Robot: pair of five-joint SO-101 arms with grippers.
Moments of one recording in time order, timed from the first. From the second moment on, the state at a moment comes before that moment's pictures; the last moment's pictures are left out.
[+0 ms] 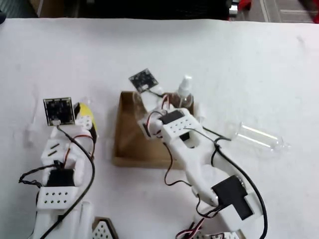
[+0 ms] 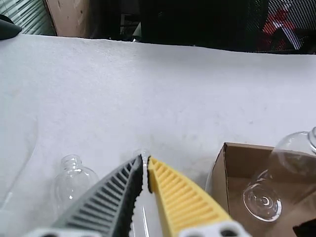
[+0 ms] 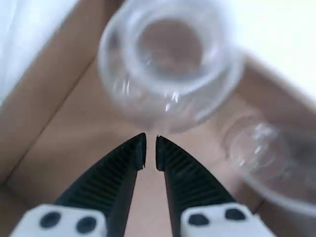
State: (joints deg) left arm -7.5 -66.7 83.0 18.2 5.8; right arm -31.6 -1.5 32.9 40.1 6.7
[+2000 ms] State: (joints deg) left arm -48.3 24.2 -12.8 98.8 -51.1; right arm 1.4 -102.5 88.5 40.4 1.8
